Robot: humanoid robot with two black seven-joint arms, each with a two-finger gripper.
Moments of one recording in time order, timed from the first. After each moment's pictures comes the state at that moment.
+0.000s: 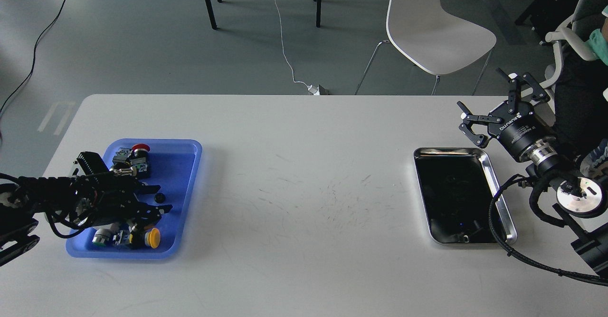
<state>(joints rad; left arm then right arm) -0.66 0.82 -0.23 -1.06 2.18 0.02 -0.49 0.48 -0.49 0.94 0.86 0.09 0.49 0.08</state>
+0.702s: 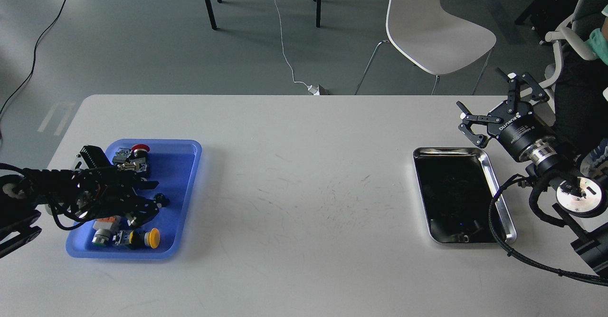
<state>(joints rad) -0.72 0.79 -0.16 -0.98 2.18 0.01 -0.49 0.48 -0.49 0.94 0.86 0.09 0.49 0.08</state>
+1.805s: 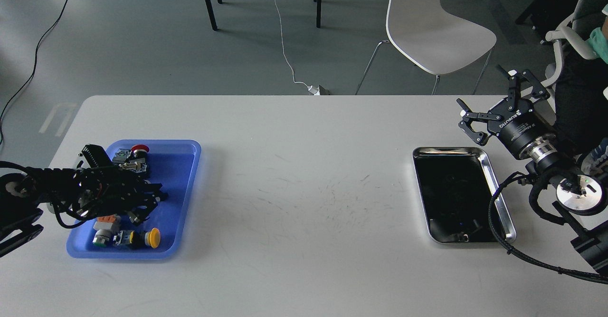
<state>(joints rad) -0.74 0.77 -0.14 -0.94 2.18 0.01 -0.49 0.49 -0.49 0.94 0.86 0.08 0.49 0.08</state>
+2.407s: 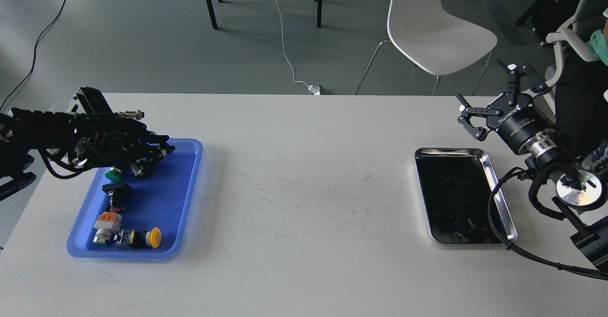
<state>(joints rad) -0.99 0.88 -0.16 -1.24 2.15 -0.14 -0.48 0.50 -0.49 0.94 0.86 0.09 0.49 0.08</state>
